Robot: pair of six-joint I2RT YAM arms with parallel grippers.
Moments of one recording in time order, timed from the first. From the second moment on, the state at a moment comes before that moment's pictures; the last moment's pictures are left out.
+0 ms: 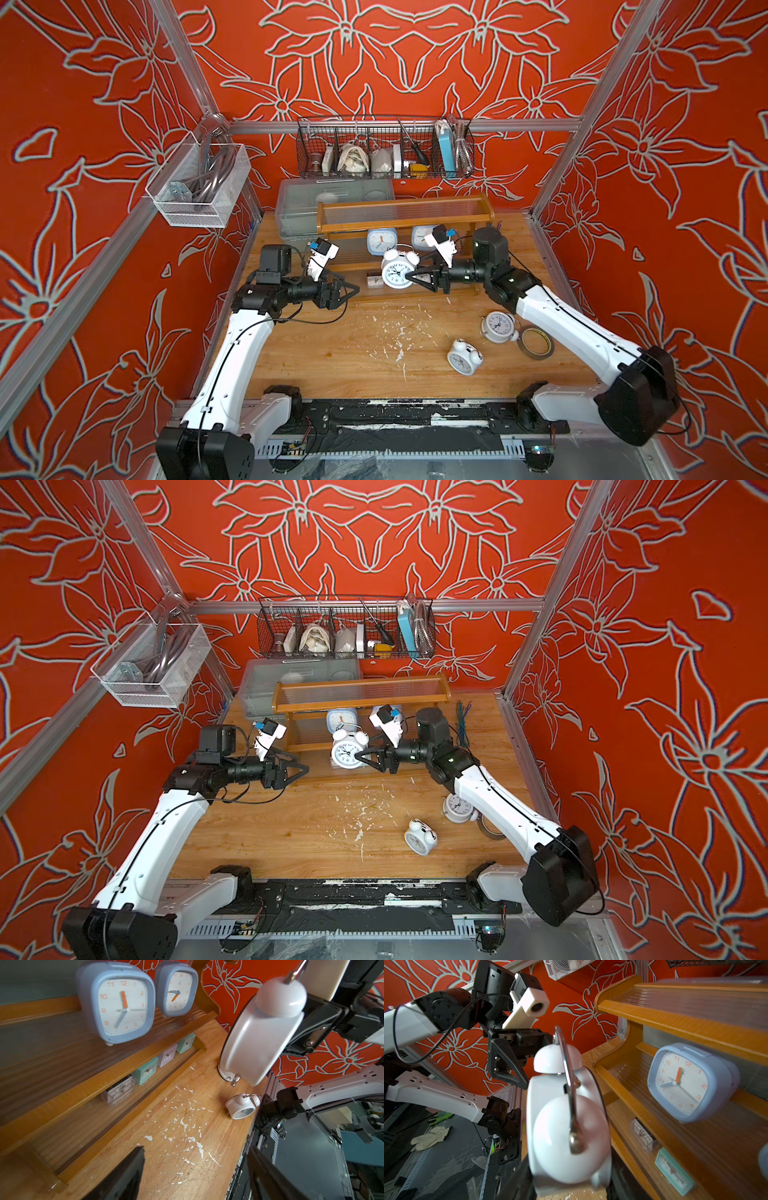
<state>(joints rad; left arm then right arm) 0.01 1.03 1.00 -0.74 0.91 0.13 0.55 1.32 1.07 -0.09 -0.84 0.05</state>
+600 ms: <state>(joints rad) 0.03 1.02 0.93 -0.75 0.77 0.11 0.54 1.68 1.78 -0.45 -0.90 -0.10</state>
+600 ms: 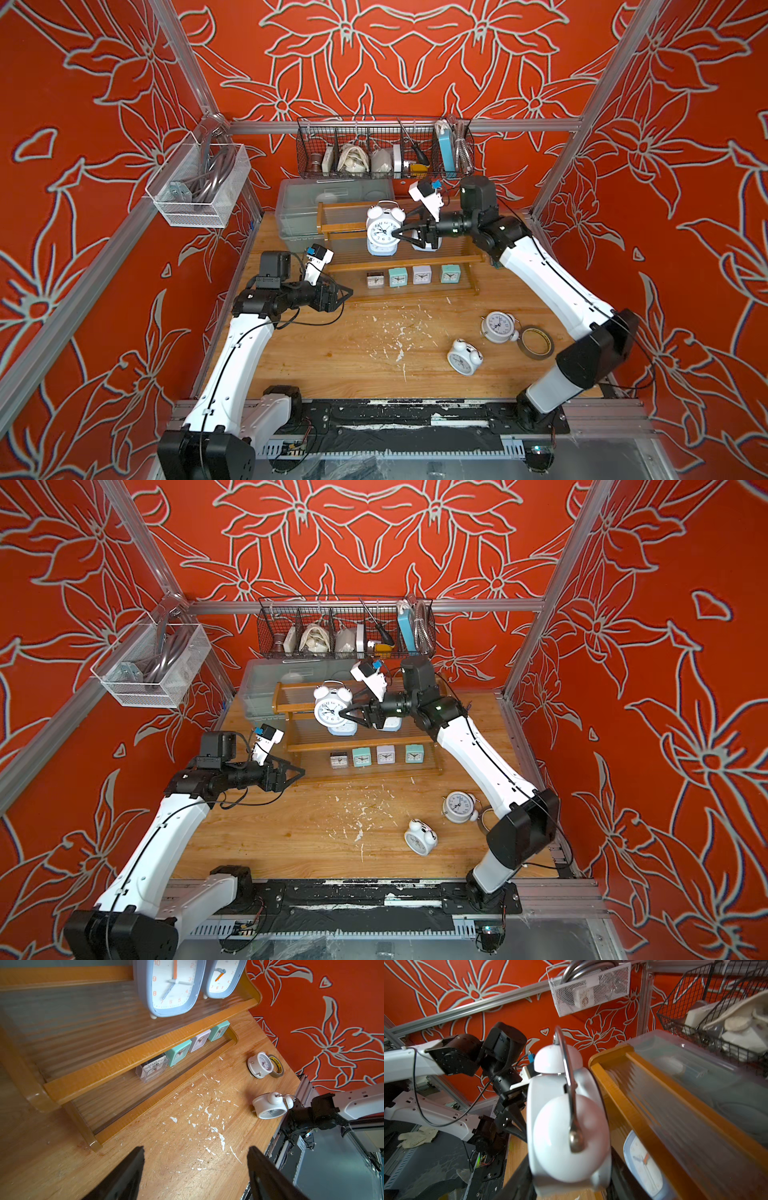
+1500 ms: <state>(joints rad) 0.03 1.01 0.90 -0.76 0.88 0.15 0.57 2.31 2.64 -0.71 -0.92 -0.08</state>
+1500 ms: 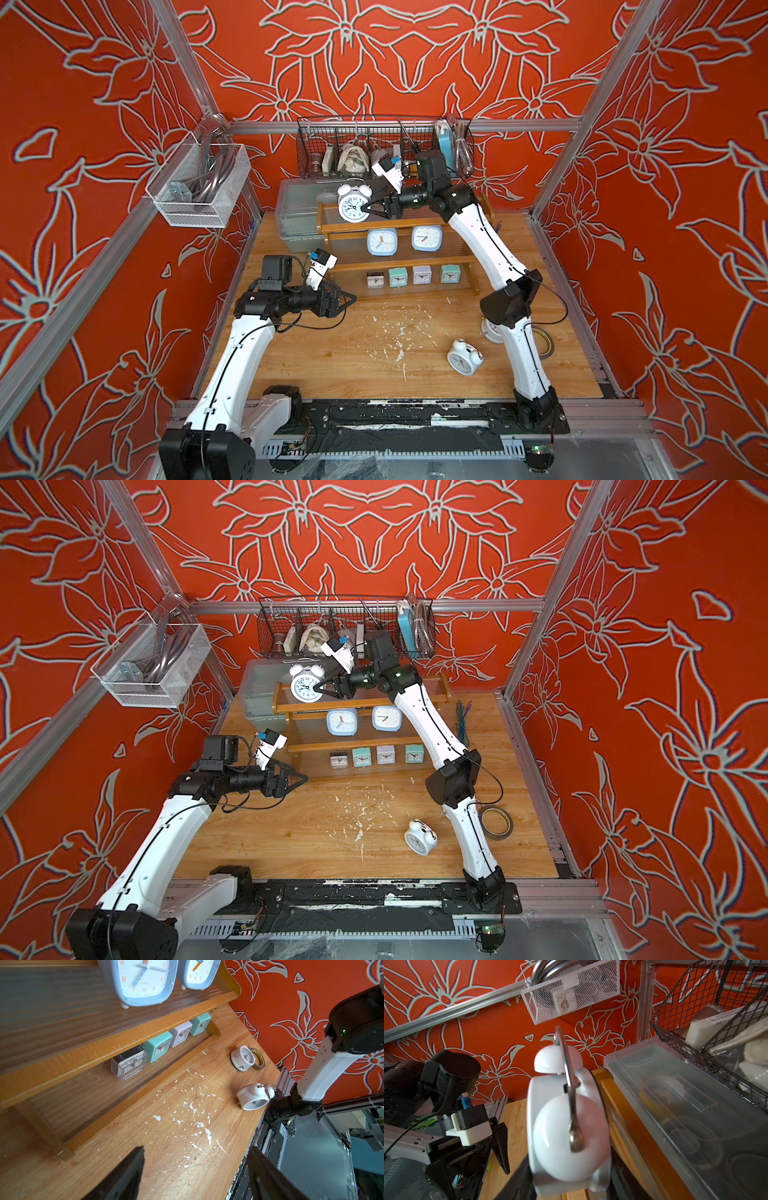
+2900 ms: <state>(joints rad) 0.03 1.01 0.90 -0.78 0.90 0.17 0.55 2.33 2.66 -0.74 -0.85 -0.13</state>
